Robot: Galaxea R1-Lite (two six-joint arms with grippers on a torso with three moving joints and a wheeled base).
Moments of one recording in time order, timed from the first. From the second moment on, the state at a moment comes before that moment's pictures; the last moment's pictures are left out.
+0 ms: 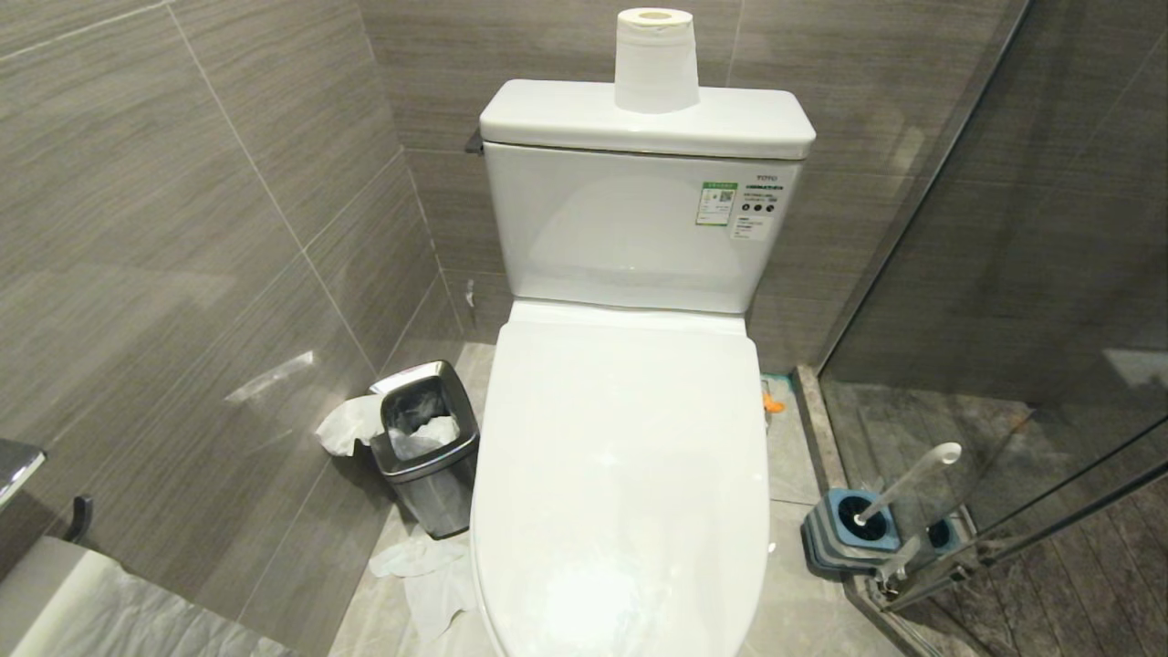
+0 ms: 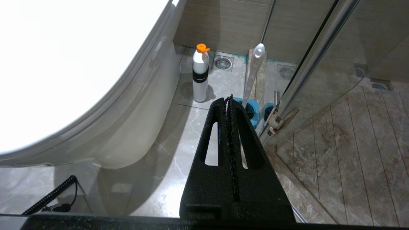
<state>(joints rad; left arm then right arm) -0.01 0.00 0.00 0.01 -0.02 0.02 0.01 0.00 0.00 0.01 -0.01 0.00</state>
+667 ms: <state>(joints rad) -0.01 0.00 0.00 0.01 -0.02 0.02 0.01 0.00 0.00 0.01 -0.01 0.00</state>
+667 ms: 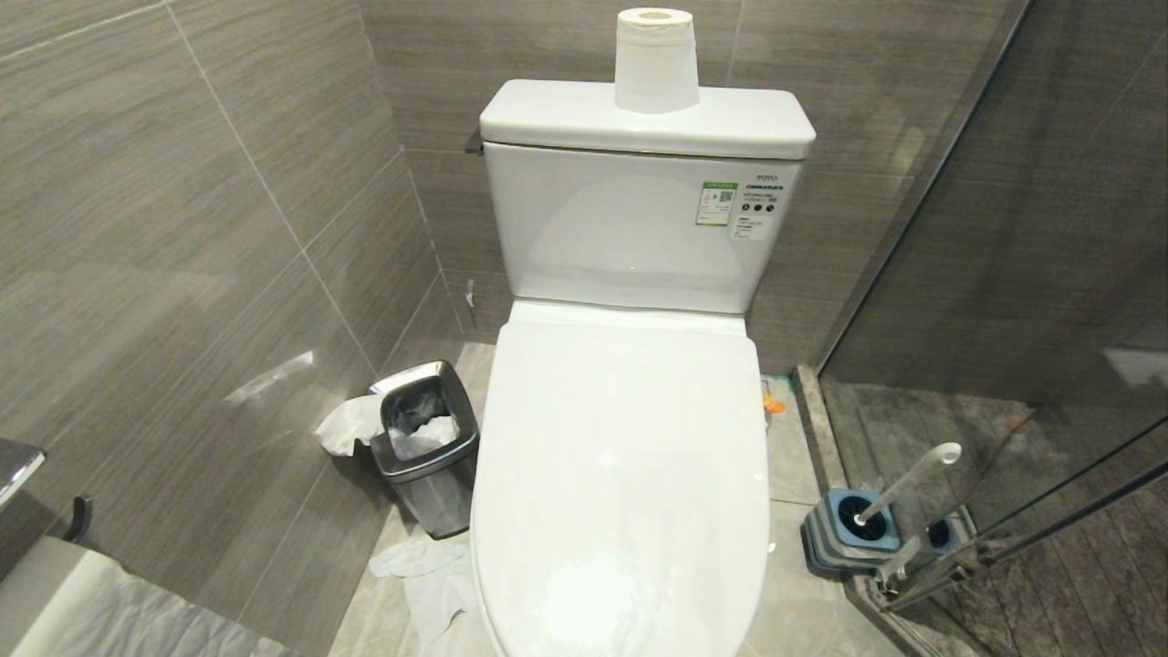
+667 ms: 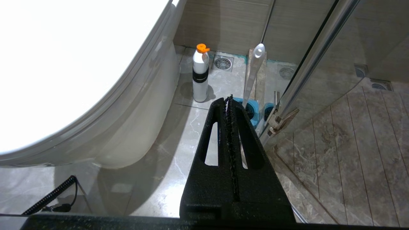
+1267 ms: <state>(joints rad) -0.01 0.00 0.00 0.01 -0.02 0.02 0.01 0.00 0.00 0.01 -0.01 0.00</state>
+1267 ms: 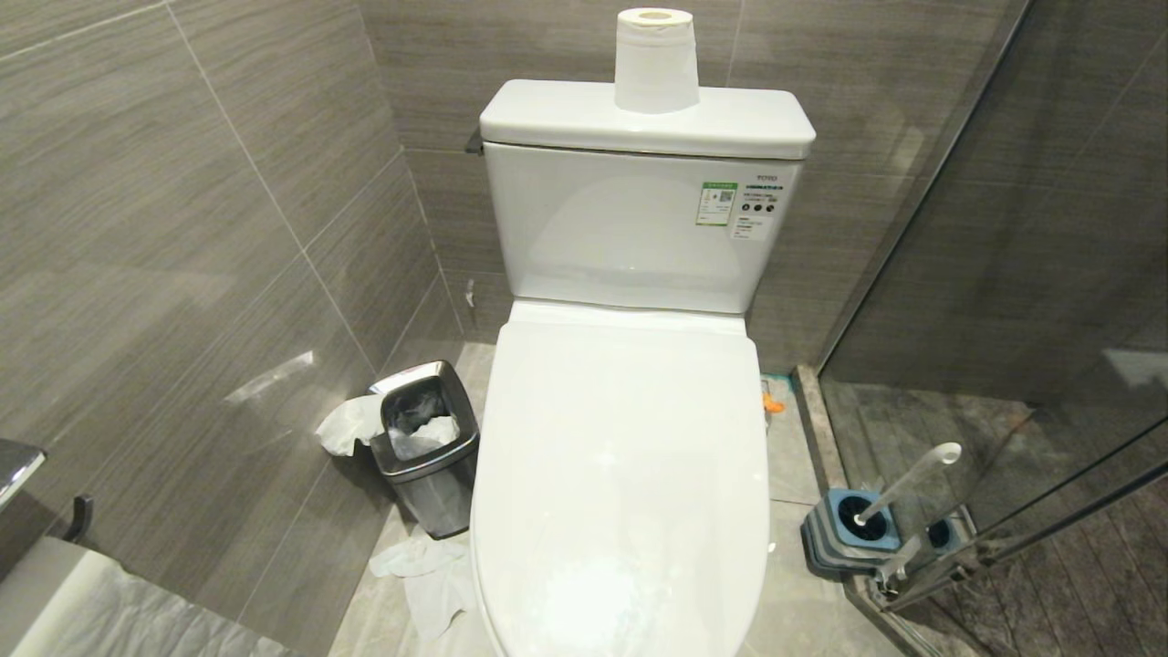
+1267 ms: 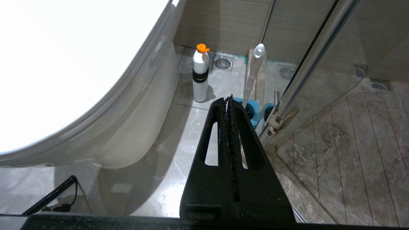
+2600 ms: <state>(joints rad) -0.01 0.00 0.00 0.01 -0.02 0.02 0.01 0.00 0.00 0.01 -0.01 0.00</state>
